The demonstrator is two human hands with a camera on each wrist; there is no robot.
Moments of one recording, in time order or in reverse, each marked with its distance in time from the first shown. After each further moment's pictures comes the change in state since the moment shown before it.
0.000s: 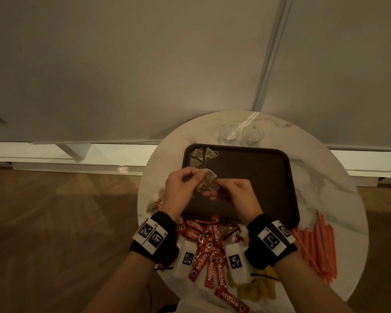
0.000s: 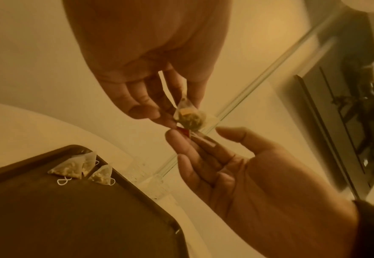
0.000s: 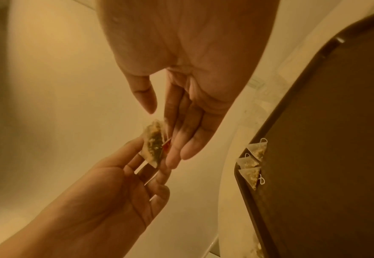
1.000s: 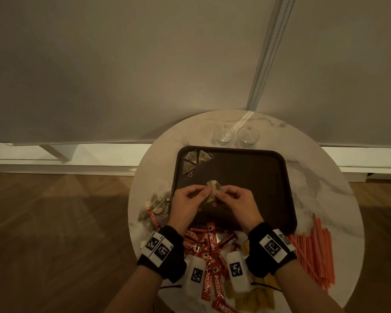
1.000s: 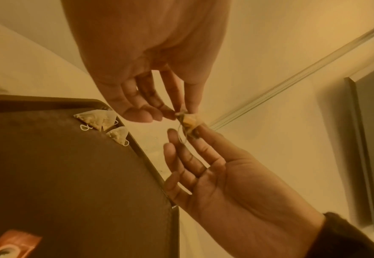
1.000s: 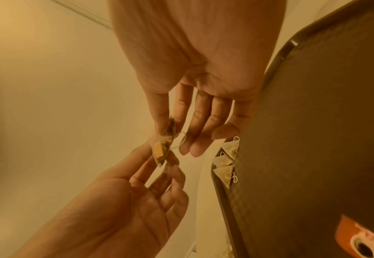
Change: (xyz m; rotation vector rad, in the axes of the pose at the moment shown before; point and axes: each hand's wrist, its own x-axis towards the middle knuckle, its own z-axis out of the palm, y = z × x) left_hand 0.016 -0.040 0.027 -0.074 -0.033 -0.196; right_hand 0.024 0.028 -0.030 -0.134 0.126 0.081
